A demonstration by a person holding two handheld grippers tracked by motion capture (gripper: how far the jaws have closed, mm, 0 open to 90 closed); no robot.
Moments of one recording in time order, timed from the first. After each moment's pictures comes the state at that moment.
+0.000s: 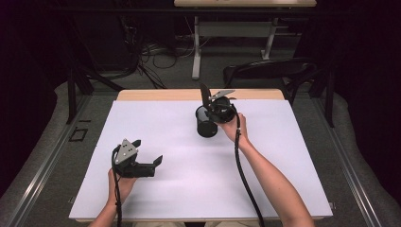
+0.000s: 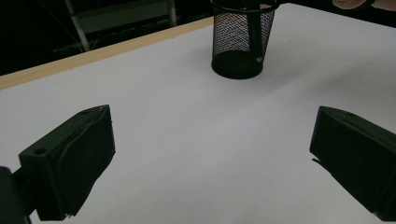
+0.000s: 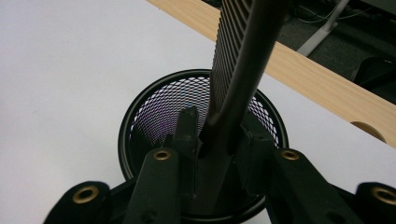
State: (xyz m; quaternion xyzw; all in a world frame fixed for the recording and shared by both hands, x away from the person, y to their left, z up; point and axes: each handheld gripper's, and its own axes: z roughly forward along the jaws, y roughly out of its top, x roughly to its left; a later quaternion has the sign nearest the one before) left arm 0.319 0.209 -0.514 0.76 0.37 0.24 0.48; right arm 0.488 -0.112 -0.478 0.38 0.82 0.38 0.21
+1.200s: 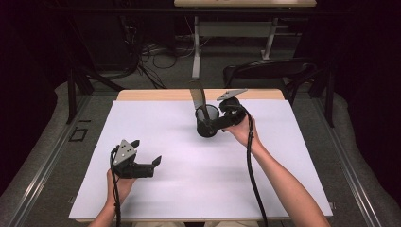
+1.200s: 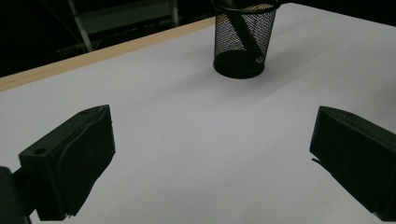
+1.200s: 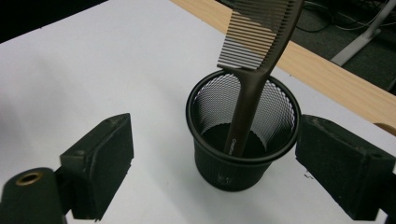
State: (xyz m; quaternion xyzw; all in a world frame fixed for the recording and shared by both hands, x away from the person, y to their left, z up) left arm 0.316 0.211 -0.513 0.75 0.37 0.25 0.48; right arm 0.452 -0.135 -0.444 0.34 0.83 0.41 0.15
